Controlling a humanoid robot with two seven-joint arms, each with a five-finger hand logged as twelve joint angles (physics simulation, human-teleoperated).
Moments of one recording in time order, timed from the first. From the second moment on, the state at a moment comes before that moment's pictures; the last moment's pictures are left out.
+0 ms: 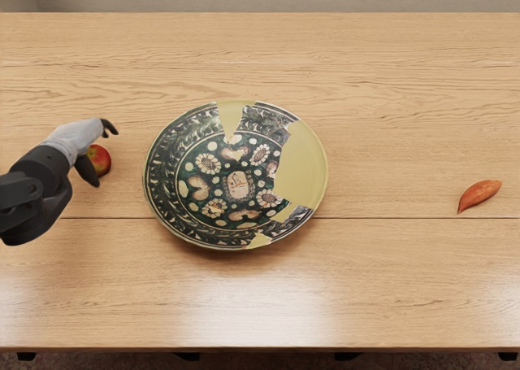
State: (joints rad) left arm -1.00 0.70 -0.04 -1.41 1.30 0.28 0.61; right arm -0.05 0.00 -0.07 0.25 0.04 -0.01 0.07
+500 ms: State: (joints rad) left arm -0.98 0.70 -0.05 -1.41 1.30 0.29 0.61; right arm -0.05 0.00 -0.07 0.25 0.04 -0.01 0.07
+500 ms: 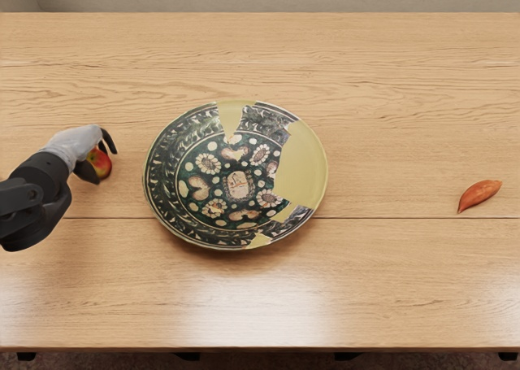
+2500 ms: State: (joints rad) left arm -0.92 0.59 -0.61 -1.40 0.41 -0.45 0.61; right arm -0.05 0.00 -0.07 0.25 0.04 -0.01 0.07
